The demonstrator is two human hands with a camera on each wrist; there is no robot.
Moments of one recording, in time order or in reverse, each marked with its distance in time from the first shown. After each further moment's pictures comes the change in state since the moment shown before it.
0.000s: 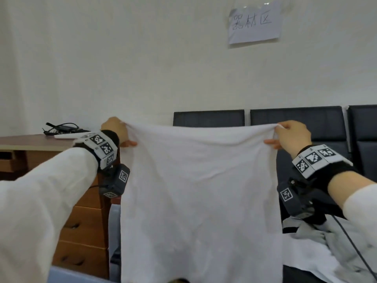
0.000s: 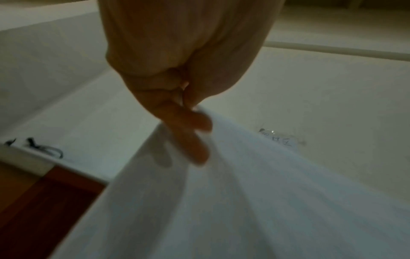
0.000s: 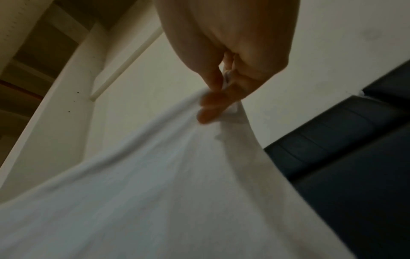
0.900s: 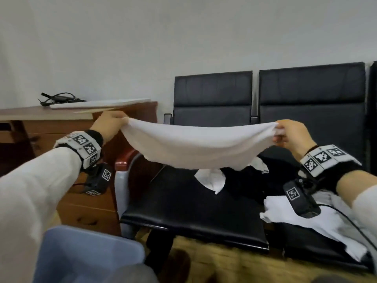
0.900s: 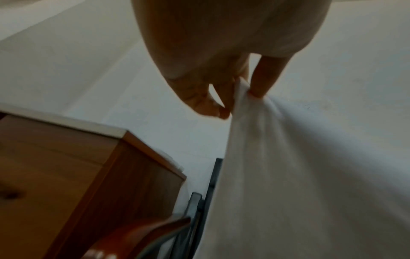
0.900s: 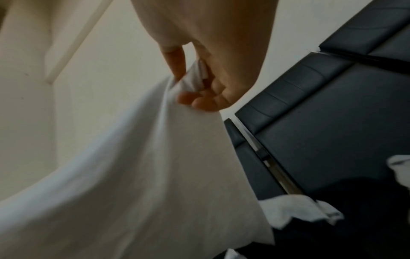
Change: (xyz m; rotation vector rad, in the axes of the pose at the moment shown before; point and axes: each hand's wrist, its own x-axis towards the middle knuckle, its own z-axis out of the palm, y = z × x) left_hand -0.029 -0.073 0.032 -0.216 -0.176 0.140; right_hand -0.047 0.070 0.034 0.401 -0.225 0.297
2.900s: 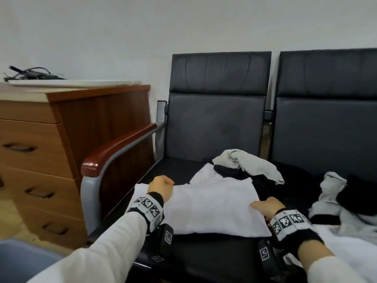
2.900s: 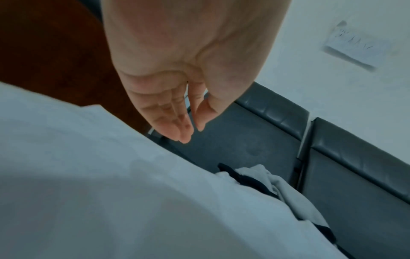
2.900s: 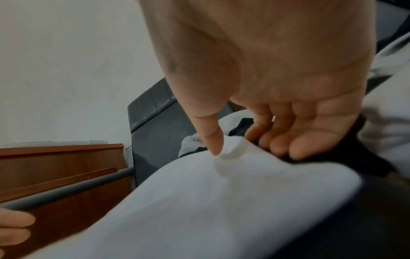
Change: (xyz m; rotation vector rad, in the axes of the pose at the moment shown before) left_hand 0.017 -0.130 0.277 -0.008 -0.235 -0.409; right_hand 0.082 0.232 0.044 -0.951 -0.195 0.564
